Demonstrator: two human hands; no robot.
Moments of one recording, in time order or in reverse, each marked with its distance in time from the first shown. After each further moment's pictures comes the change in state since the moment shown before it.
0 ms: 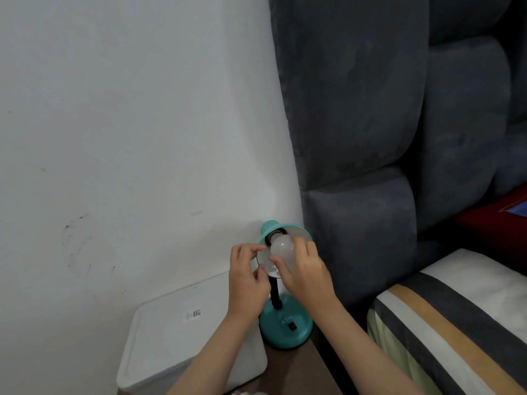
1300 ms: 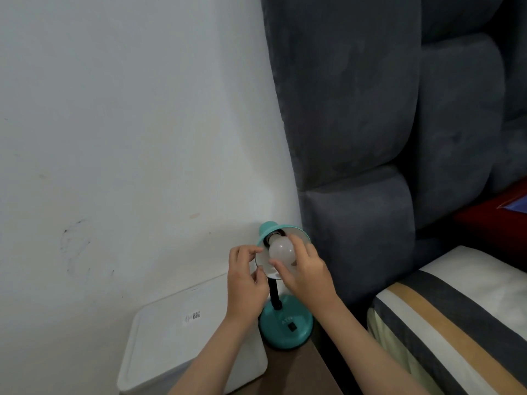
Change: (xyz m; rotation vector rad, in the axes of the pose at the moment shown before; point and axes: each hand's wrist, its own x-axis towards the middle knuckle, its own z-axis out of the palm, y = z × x) left_hand -0.001 -0.001 0.001 0.015 0.005 -0.003; right_hand 0.000 0.005 -0.005 0.117 -0.056 0.029
